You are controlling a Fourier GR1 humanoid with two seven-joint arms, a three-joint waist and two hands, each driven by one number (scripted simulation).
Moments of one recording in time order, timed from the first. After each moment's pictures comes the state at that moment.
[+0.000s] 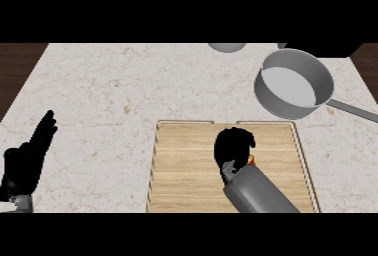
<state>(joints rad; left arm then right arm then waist) 0.03 0.31 0.12 -1.51 -0.08 0.04 0.09 -0.45 -0.01 0.57 -1.22 1.17 0.64 0.94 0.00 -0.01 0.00</state>
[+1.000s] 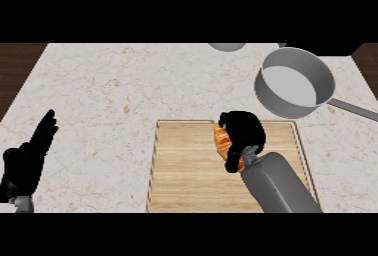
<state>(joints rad) 0.04 0.28 0.13 -1.57 -0.11 0.02 0.14 -0.44 -0.03 0.35 -1.31 0.99 0.37 0.60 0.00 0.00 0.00</state>
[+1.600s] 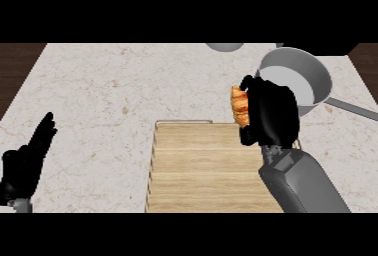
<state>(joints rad) 0.05 0.27 0.14 -1.56 -0.12 0.02 0.13 -0.48 -0.12 0.35 -1.64 1.24 0.19 0.72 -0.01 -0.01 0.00</state>
